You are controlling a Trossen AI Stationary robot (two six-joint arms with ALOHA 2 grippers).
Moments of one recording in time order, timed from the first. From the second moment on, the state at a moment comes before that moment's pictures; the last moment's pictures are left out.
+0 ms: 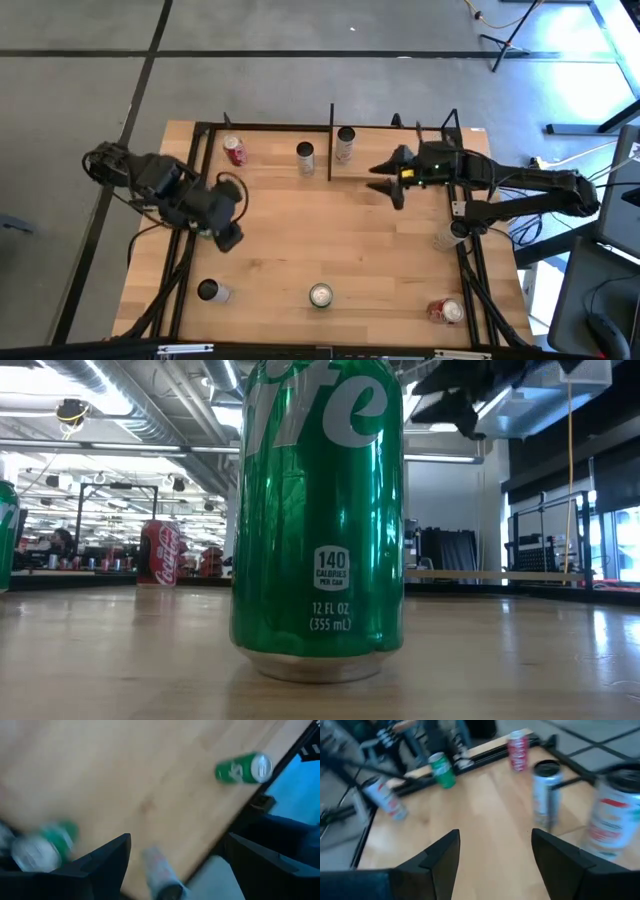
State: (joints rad) left arm -0.43 1.35 1.71 -1.57 -0.04 -1.27; right arm -0.16 1.01 0.86 -0.26 -0.10 0.24
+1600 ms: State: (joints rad) left arm -0.86 1.58 1.39 -1.40 0.14 -2.35; right arm -0.06 1.06 0.90 -0.45 -0.09 0.01
